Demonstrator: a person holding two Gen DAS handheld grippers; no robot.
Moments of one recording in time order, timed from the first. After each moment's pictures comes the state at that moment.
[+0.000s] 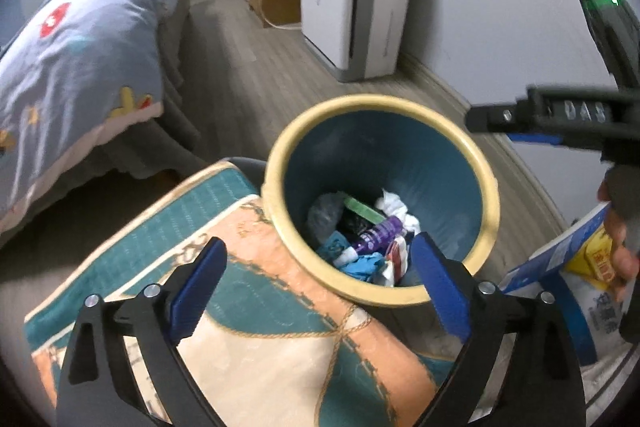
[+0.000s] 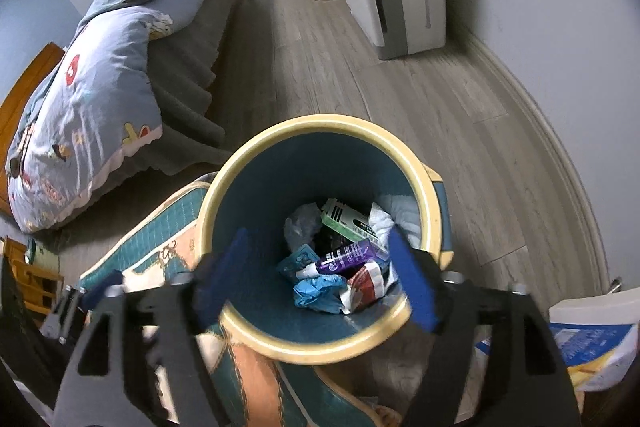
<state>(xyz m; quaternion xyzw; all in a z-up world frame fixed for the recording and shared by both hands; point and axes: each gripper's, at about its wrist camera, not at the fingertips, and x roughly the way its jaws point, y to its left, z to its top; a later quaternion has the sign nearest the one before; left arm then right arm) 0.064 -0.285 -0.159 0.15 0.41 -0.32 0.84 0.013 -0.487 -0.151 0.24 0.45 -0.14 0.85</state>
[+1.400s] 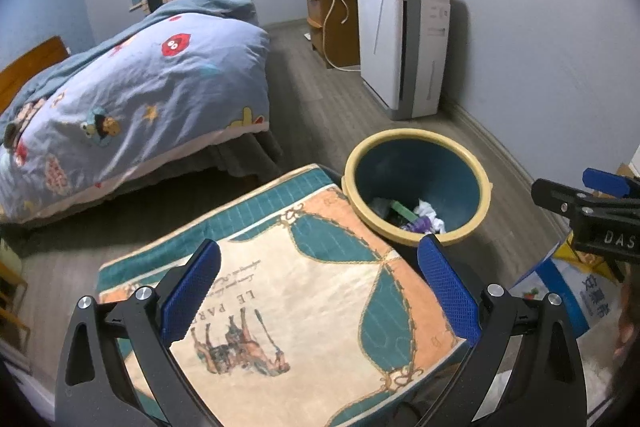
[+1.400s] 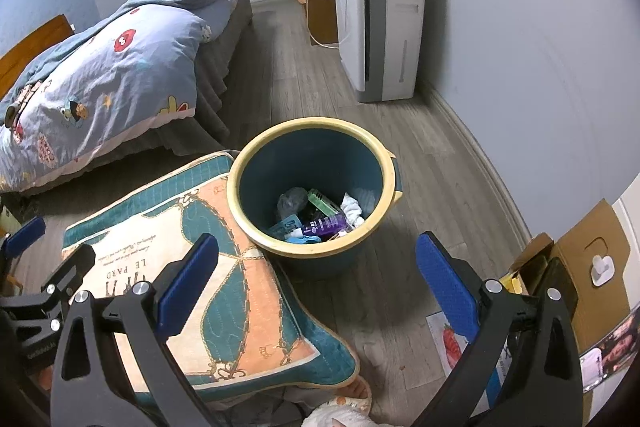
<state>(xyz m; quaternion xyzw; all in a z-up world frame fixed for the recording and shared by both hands) -0.042 -0.179 -0.075 0.14 0.34 -0.24 0.90 -0.110 -0.374 -0.082 0.13 0.39 -0.19 0.89</state>
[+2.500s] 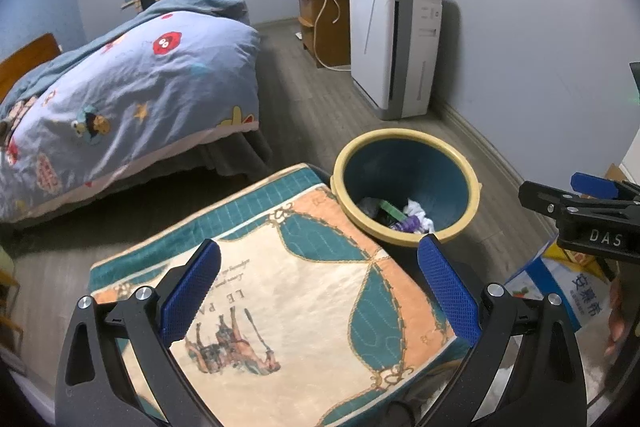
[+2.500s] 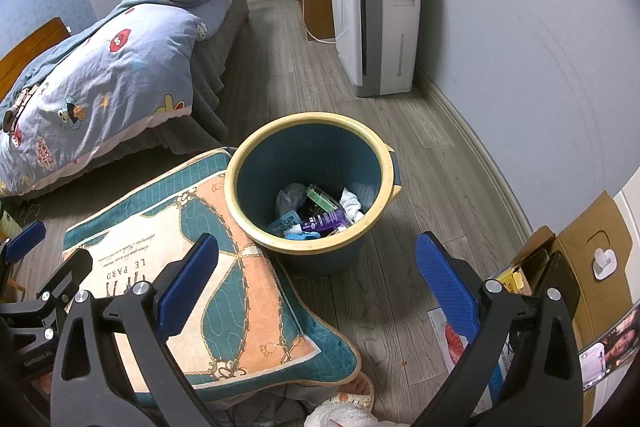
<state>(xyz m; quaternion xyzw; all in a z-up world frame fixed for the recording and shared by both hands) -0.046 -0.184 -0.073 0.14 0.35 -0.25 0.89 -0.111 -0.376 -0.084 0.14 0.40 -0.19 0.89</state>
